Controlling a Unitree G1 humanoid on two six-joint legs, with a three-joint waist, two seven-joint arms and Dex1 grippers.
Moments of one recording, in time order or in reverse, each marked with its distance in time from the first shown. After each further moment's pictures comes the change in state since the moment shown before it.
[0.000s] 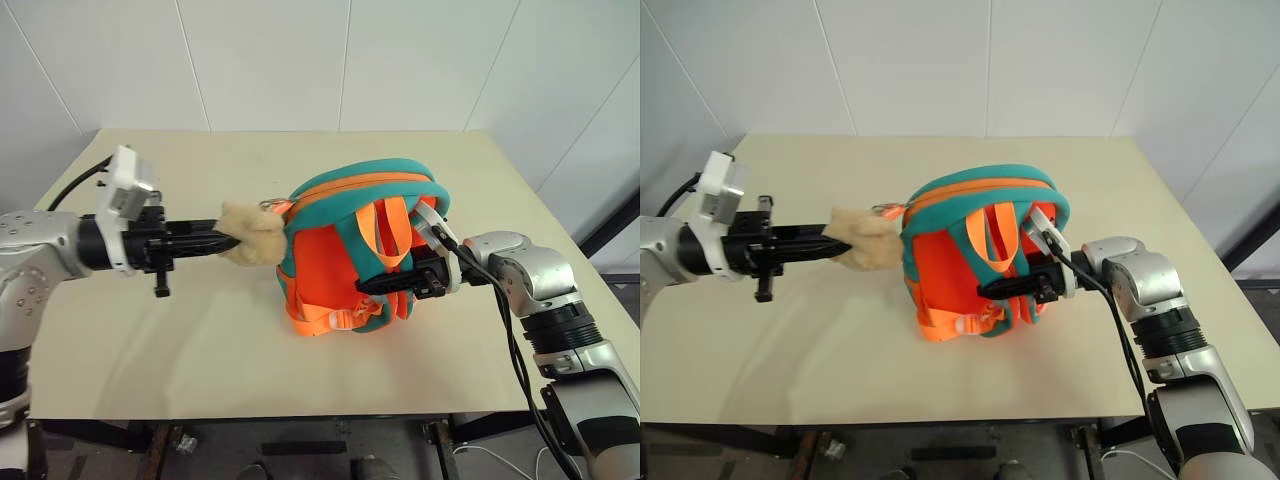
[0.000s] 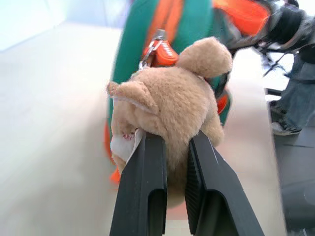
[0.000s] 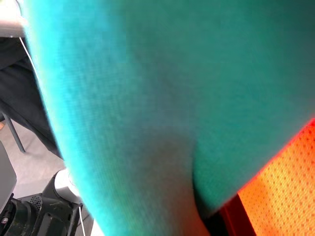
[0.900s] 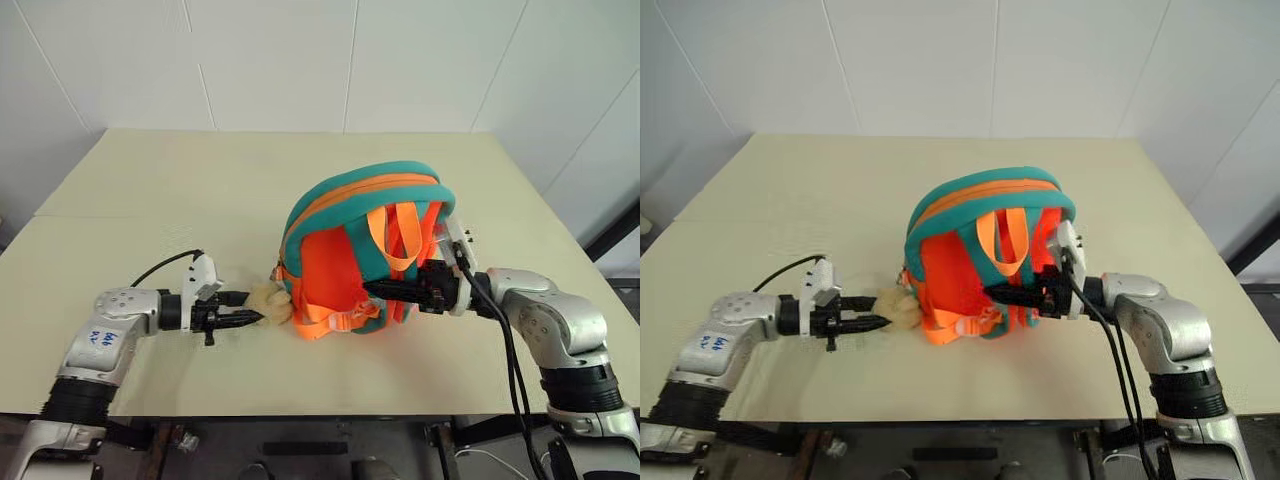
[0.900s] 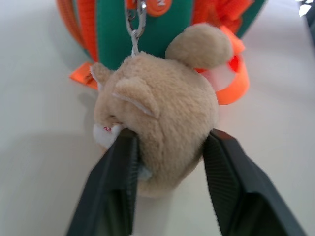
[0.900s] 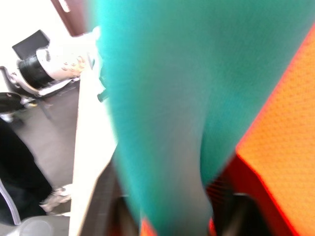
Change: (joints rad) left arm 0.157 -0.255 -0.210 0.179 0.283 -0.298 -0.050; right arm 0.362 -0.017 -0.267 -0.428 0.120 0.072 -0.384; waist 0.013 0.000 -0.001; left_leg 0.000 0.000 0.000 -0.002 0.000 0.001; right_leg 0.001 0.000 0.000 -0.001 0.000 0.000
